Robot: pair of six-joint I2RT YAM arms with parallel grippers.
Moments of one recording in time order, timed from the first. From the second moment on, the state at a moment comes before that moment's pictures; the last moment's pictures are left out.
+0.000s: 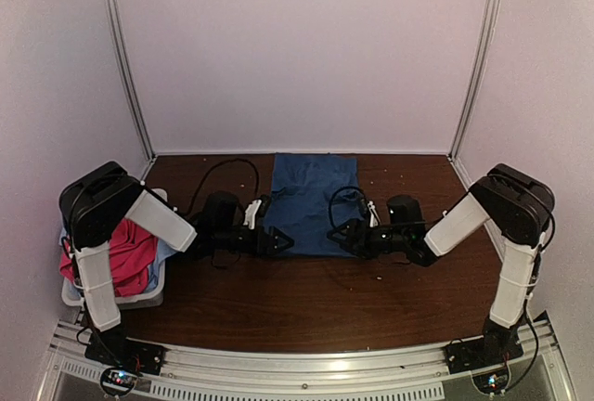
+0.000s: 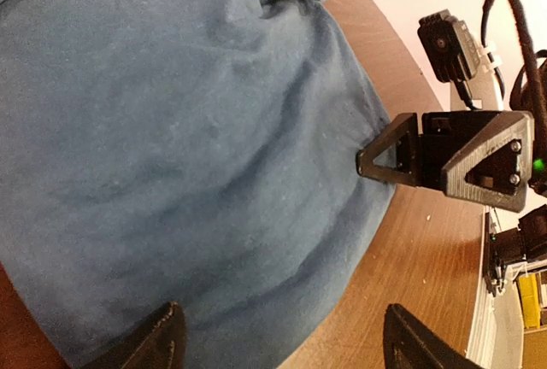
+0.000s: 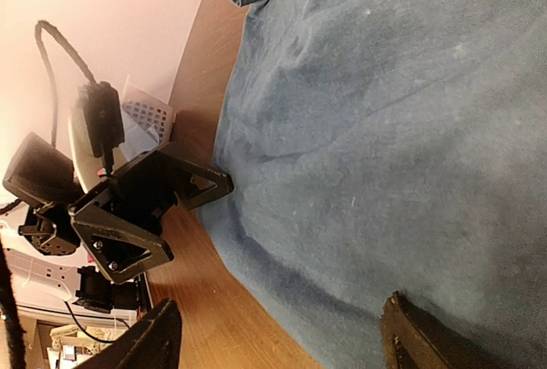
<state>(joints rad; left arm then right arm) -0.68 1.96 0.83 0.56 0.49 -0.53 0.57 1.92 0.71 0.75 -0.55 0.88</state>
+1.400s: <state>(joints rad) -0.68 1.75 0.74 0.17 0.33 -0.40 0.50 1.64 0.63 0.19 -0.41 0.57</state>
